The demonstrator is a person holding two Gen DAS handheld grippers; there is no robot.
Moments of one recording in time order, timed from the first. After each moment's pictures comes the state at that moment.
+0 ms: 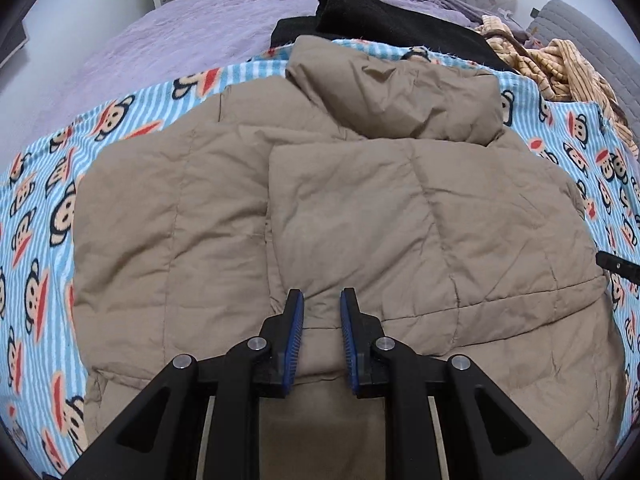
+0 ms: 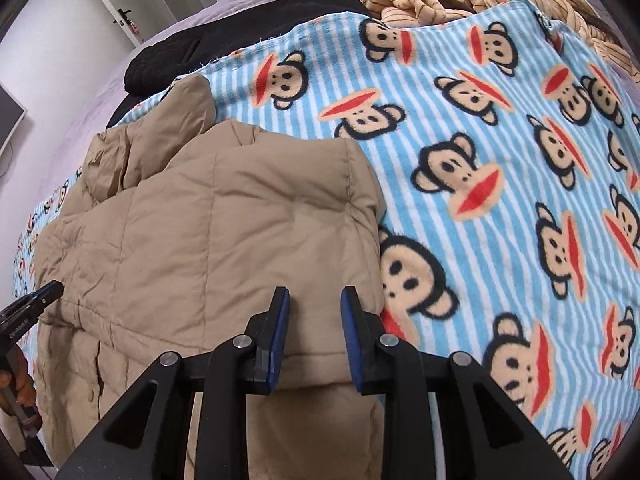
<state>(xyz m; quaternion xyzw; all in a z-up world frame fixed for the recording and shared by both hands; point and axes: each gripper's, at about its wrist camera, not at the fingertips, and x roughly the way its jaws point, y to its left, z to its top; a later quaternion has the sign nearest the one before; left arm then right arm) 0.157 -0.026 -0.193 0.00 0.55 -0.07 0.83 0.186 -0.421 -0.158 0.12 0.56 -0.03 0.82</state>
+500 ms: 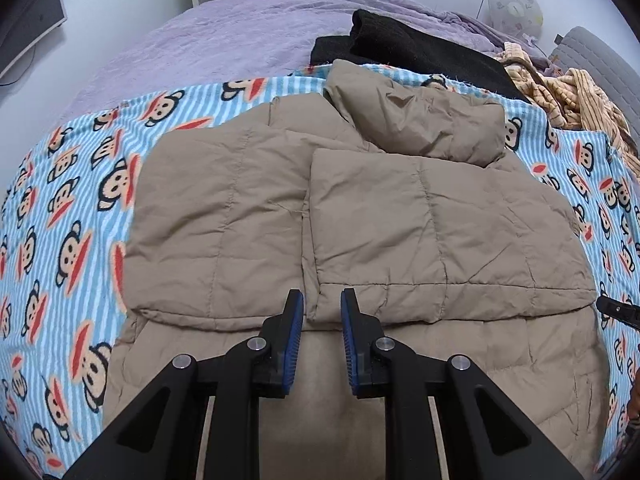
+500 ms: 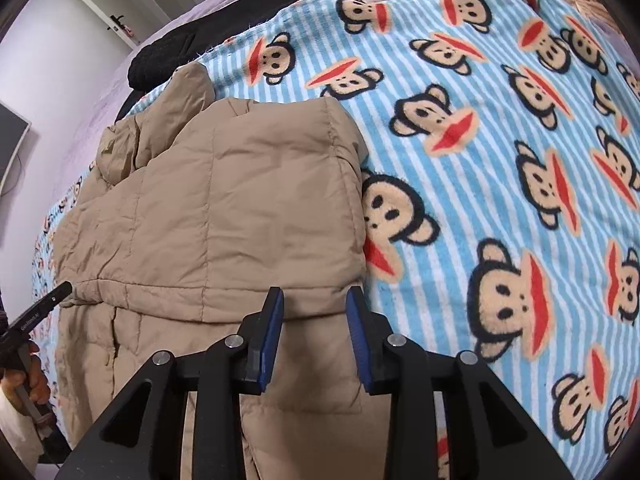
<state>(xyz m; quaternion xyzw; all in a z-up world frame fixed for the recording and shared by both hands) 0.116 -0.017 -0.156 -0.02 0.53 -0.01 0.85 0.146 -0.440 -0.153 0.19 0.58 -0.02 0.80</state>
